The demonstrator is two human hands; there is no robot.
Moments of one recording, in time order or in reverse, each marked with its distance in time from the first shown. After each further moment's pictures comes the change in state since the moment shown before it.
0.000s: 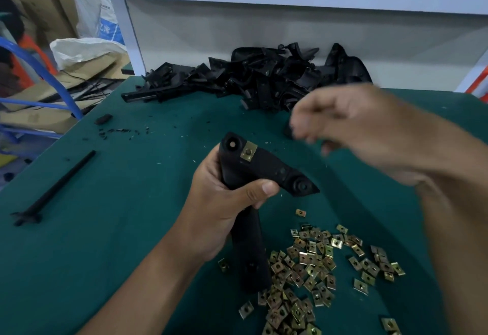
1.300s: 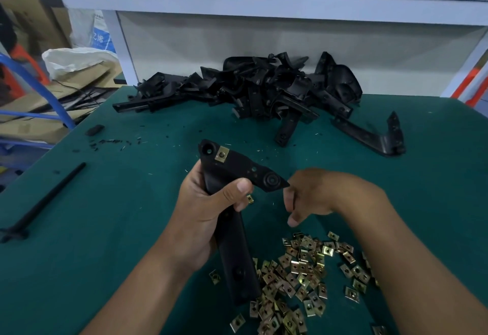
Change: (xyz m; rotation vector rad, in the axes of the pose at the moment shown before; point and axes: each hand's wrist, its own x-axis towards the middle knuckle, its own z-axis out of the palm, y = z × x) left_hand 0.001 -0.006 -0.007 -0.072 0.093 -0.107; right_hand 0.027 0.082 0.033 -0.715 -0.513 0.544
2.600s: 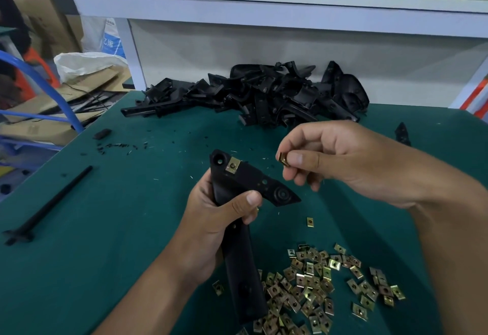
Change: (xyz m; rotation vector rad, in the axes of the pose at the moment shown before) left_hand 0.001 -0.006 -0.003 -0.040 -0.036 0.003; right_hand -0.069 -0.010 -0.039 0.775 0.286 -0.605
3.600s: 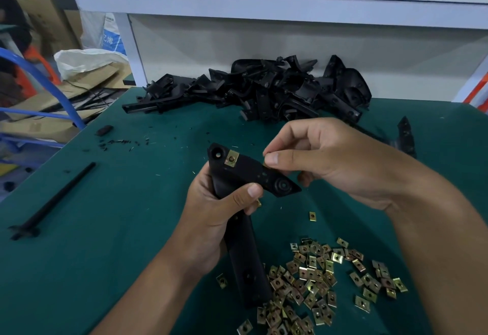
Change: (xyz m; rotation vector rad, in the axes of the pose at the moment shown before) left_hand 0.001 0.004 0.004 -0.007 0.053 0.041; right_hand 0.010 -0.006 0.024 0.050 0.126 0.106
